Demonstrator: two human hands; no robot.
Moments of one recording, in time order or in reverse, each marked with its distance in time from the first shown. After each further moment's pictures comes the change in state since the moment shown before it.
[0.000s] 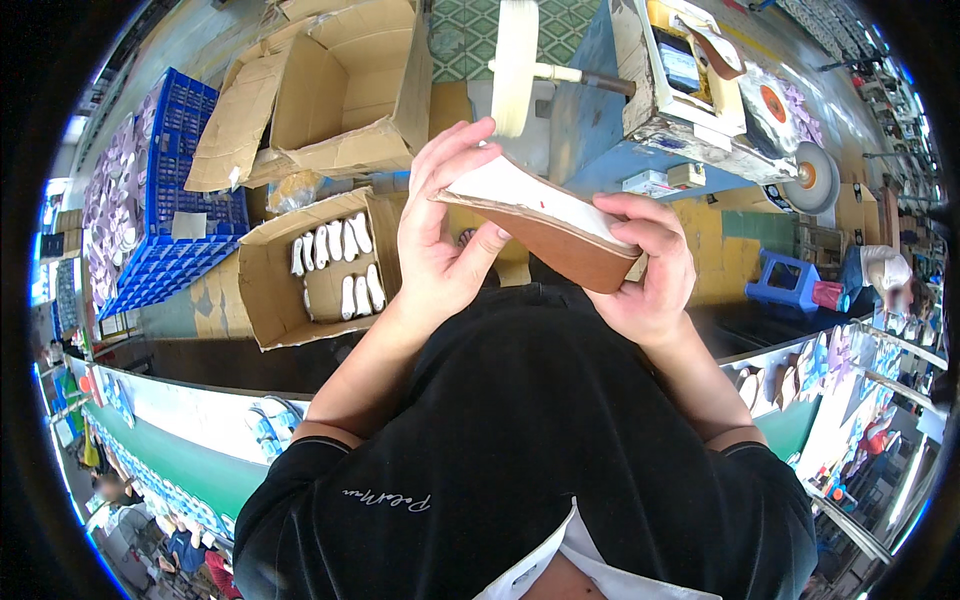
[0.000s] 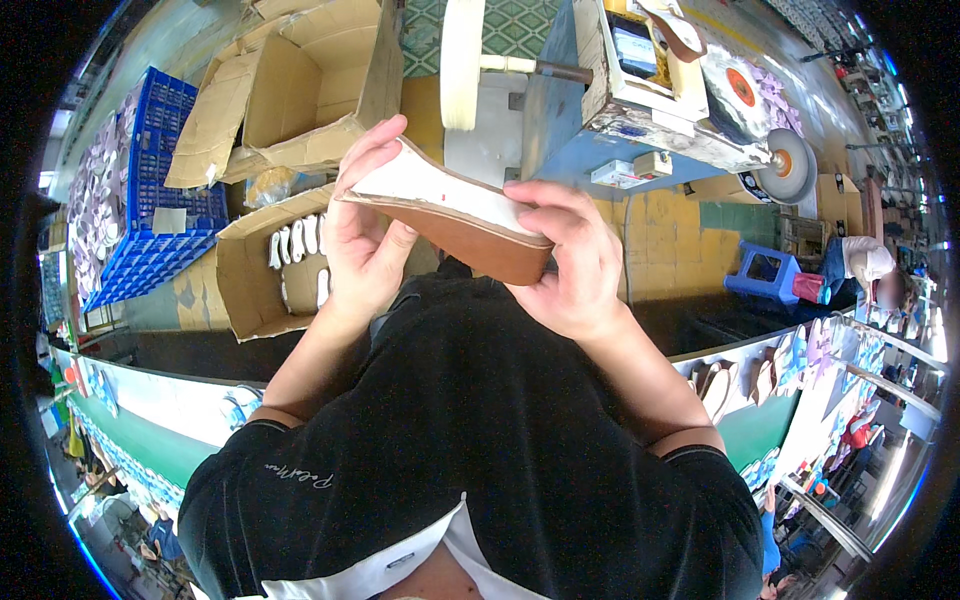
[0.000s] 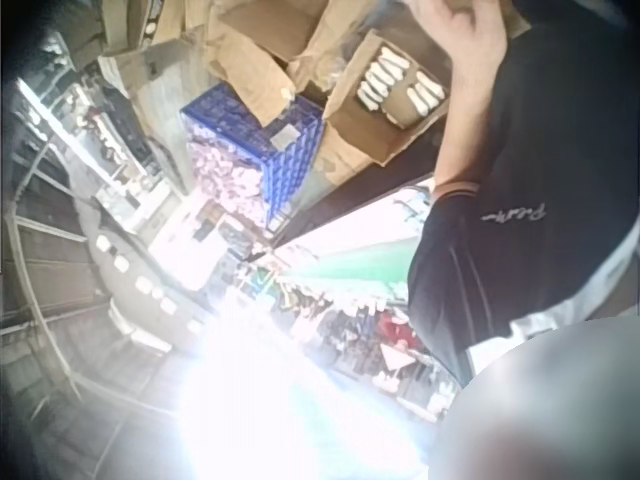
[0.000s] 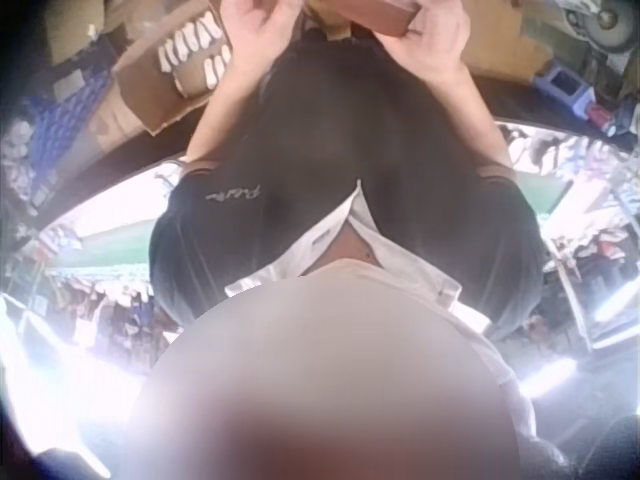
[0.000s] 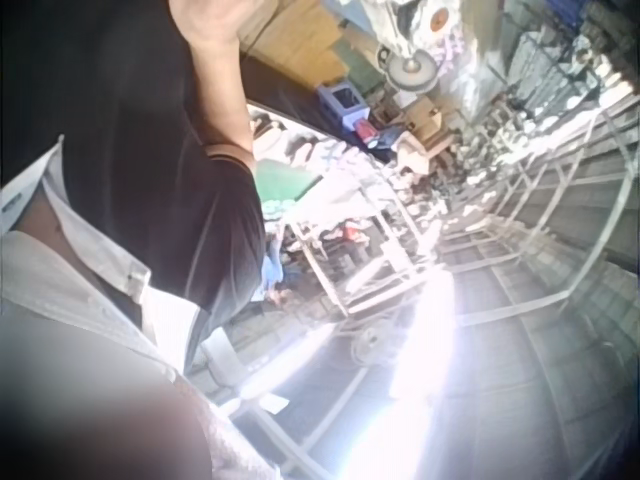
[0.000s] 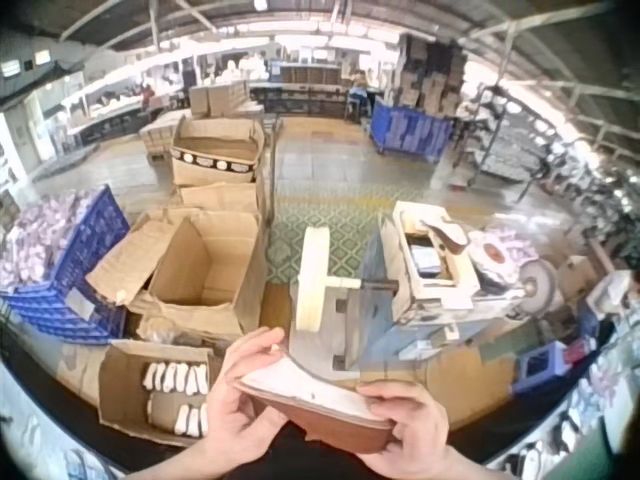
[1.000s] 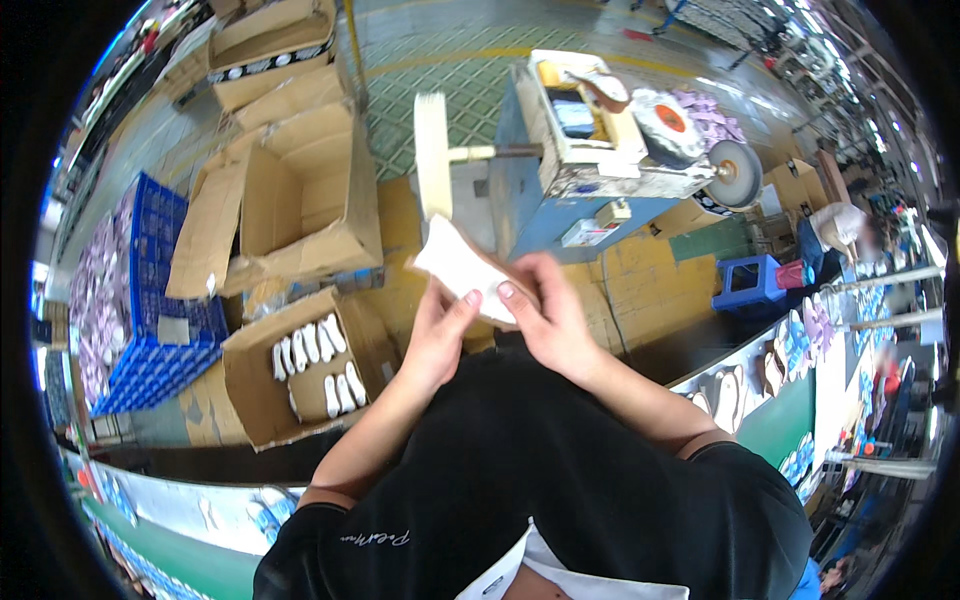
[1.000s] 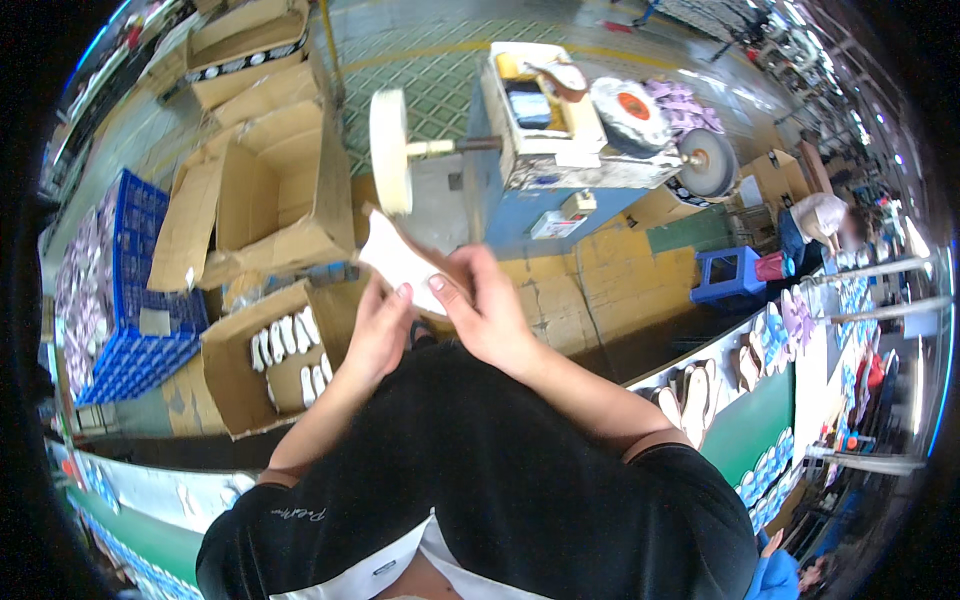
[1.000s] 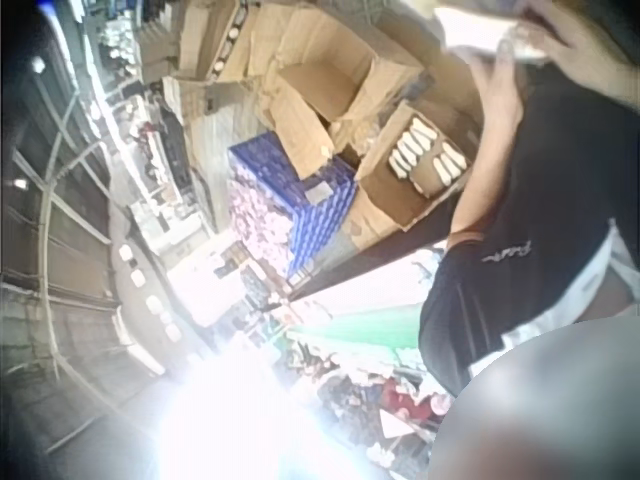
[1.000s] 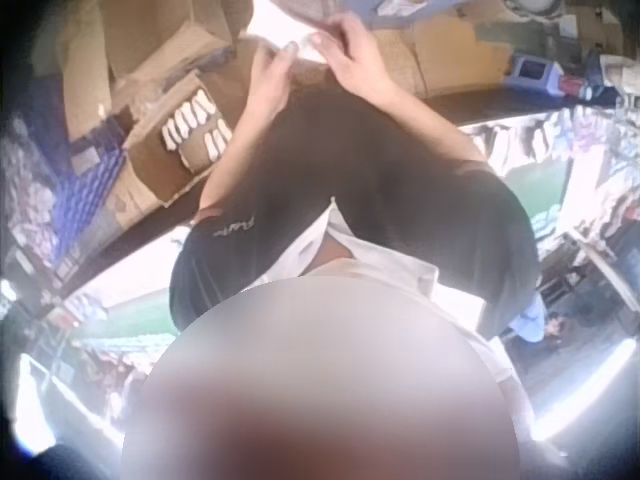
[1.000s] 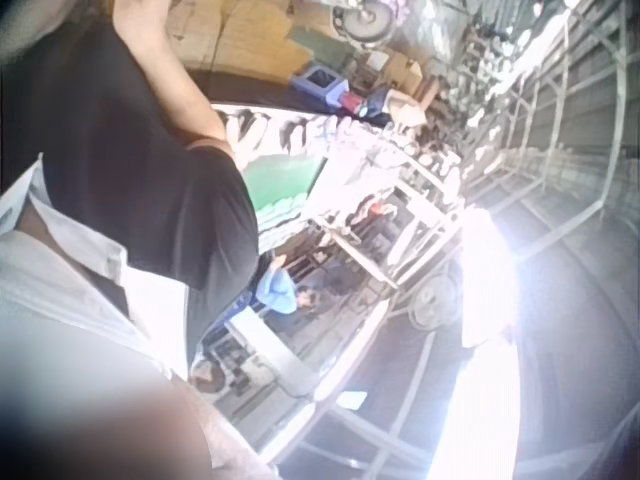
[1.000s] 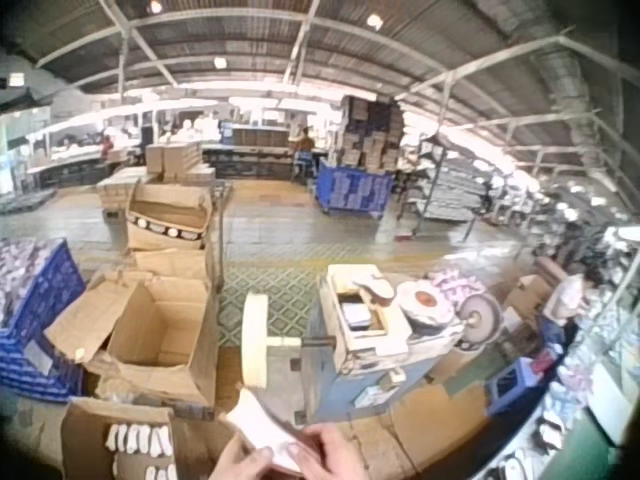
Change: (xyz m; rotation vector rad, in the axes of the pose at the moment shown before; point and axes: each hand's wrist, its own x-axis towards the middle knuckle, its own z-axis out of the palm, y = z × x) left_hand -0.049 -0.002 0.060 -0.674 -0.038 -0.743; right_hand -0.033 -0.022 0.015 0.395 -0.058 0.818
